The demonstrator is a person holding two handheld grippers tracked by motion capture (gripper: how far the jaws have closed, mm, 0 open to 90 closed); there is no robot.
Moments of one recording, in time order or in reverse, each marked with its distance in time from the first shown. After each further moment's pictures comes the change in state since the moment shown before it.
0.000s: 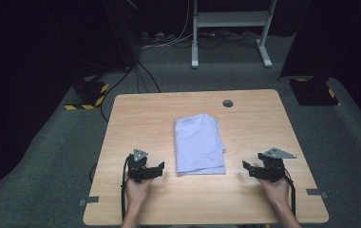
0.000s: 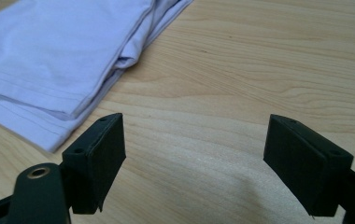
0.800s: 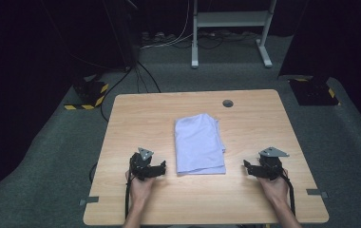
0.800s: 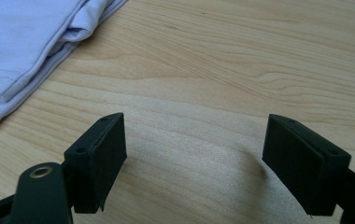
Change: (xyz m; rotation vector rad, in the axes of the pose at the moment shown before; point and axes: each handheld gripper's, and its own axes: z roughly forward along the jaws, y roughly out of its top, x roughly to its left) left arm -0.006 0.001 0.019 0.030 0.117 0.077; right arm -0.005 -0.004 0.017 0.068 -0.116 -0.055
